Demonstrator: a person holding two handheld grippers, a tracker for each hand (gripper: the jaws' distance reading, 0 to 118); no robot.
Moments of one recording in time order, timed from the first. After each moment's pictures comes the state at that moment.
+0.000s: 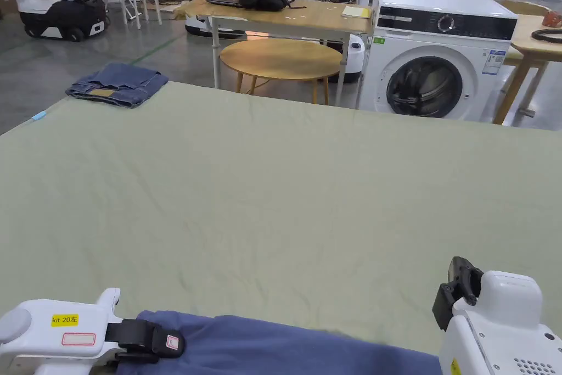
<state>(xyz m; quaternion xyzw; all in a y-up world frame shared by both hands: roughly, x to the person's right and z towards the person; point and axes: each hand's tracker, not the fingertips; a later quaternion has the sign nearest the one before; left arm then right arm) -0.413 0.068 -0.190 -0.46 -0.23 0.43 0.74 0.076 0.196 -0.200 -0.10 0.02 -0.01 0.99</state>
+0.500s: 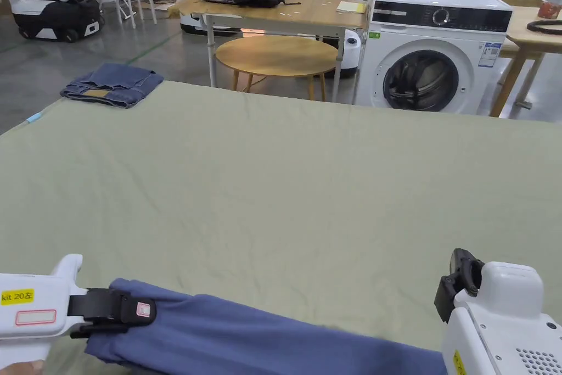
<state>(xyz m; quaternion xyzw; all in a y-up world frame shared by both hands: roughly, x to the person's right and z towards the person) -0.442 0.150 -0.170 -0.41 -0.20 0.36 0.81 0.082 0.199 -0.202 -0.10 0.02 -0.01 0.99</state>
